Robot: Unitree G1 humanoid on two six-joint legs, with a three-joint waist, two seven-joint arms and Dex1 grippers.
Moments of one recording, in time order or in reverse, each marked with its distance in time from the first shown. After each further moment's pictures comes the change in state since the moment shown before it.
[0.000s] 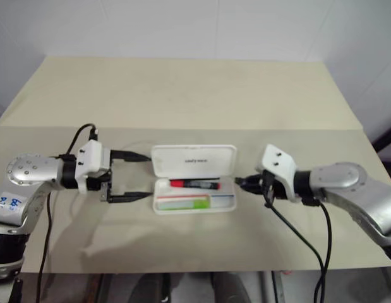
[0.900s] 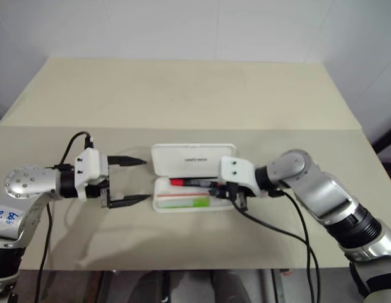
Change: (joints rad) left arm 0.082 0.000 0.019 -0.072 0.001 0.002 0.093; right arm -0.194 0.264 0.185 0.052 -0.411 0.083 0.250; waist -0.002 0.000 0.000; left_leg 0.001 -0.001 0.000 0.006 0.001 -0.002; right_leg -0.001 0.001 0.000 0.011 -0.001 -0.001
